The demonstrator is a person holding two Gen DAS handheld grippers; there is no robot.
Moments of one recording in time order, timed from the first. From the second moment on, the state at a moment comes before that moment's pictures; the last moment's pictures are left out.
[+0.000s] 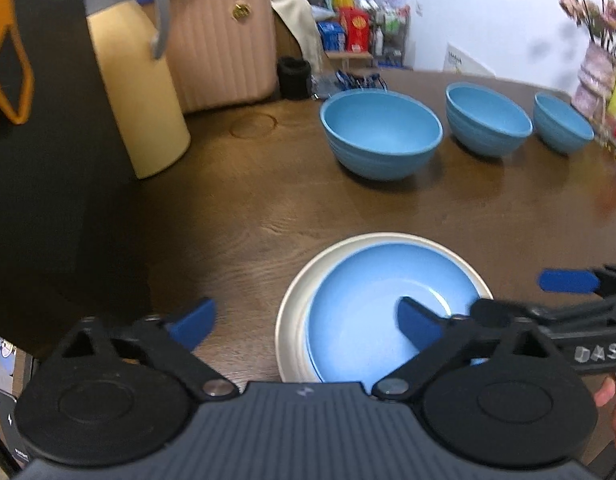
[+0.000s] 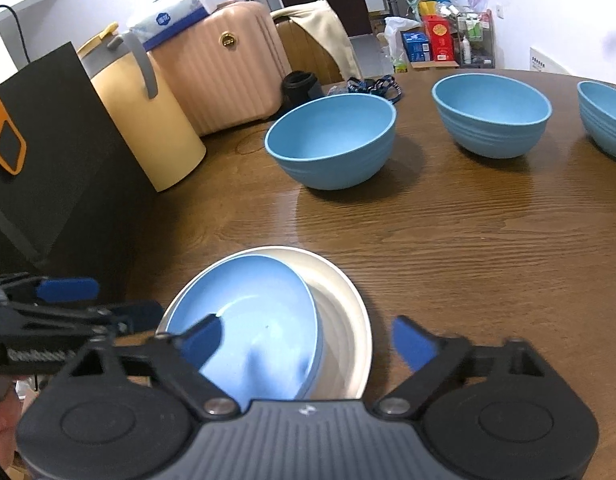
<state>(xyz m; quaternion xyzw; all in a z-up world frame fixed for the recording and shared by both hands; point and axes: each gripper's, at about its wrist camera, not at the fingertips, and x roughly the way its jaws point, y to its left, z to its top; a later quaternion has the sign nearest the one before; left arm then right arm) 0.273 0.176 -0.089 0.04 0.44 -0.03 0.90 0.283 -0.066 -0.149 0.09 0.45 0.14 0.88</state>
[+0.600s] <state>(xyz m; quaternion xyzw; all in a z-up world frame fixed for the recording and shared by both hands) 0.231 0.189 -0.063 -0.03 0.41 -0.07 0.91 0.212 -0.099 -0.111 0.09 0.41 0.07 0.90</state>
